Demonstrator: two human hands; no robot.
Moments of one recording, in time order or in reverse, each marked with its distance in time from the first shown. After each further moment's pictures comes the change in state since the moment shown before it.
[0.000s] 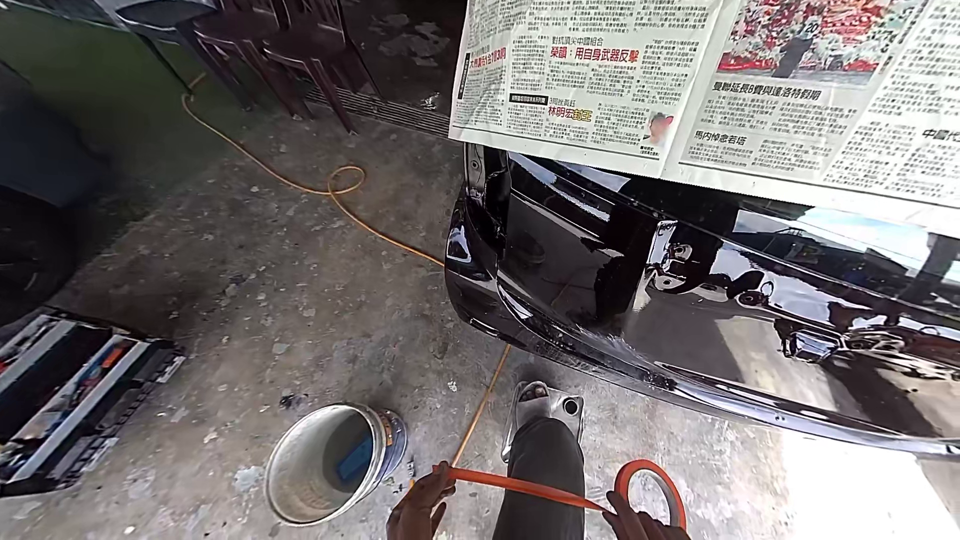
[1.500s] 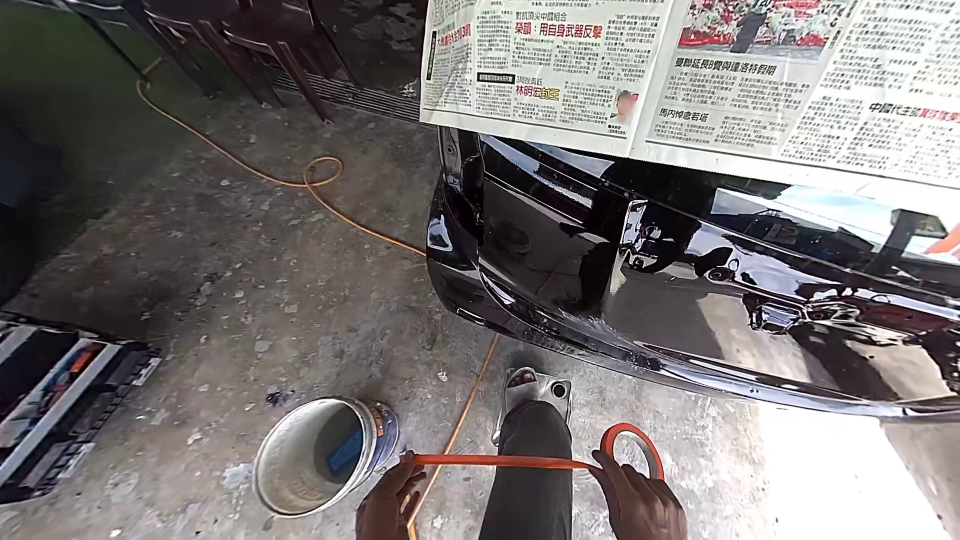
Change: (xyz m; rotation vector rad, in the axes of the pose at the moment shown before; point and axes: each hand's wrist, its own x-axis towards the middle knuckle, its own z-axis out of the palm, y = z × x) left_hand 0.025 -0.010 -0.022 -0.004 0.042 -0.040; right_hand 0.018 0.005 -0.009 -0.012 0.038 0.038
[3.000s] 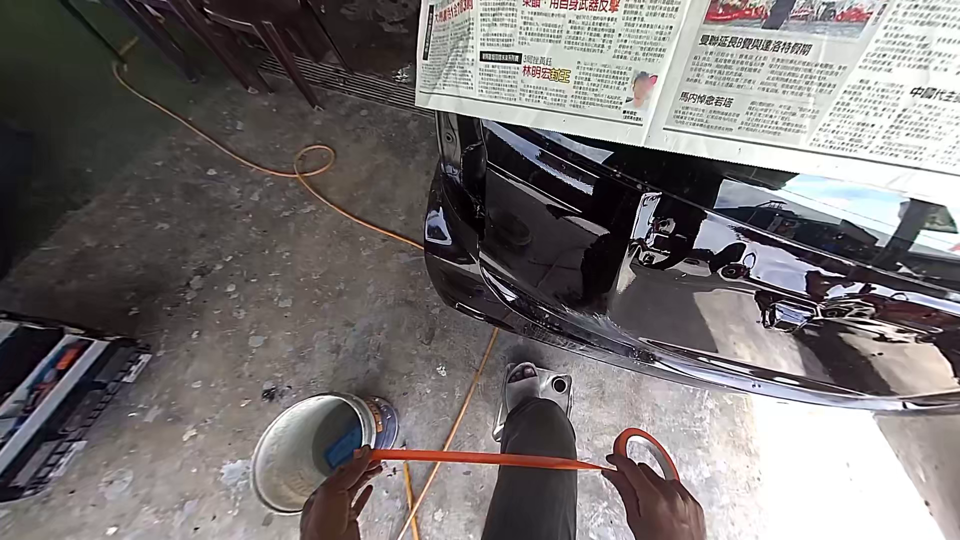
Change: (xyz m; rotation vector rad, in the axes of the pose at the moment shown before) left_hand 0.040 0.037 -0.039 0.038 0.074 0.093; right_hand 0.003 0.011 -0.010 0.084 -0.147 0.091
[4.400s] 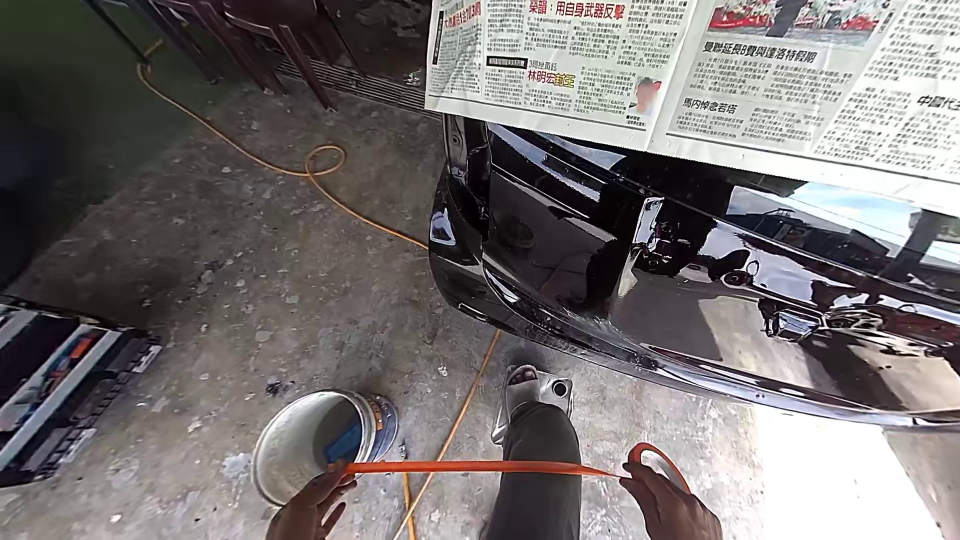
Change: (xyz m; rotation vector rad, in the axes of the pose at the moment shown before) left_hand 0.013 -0.004 -0.039 0.086 -0.024 -0.012; right_hand -0.002 0.034 -0.005 0.096 -0.188 0.142
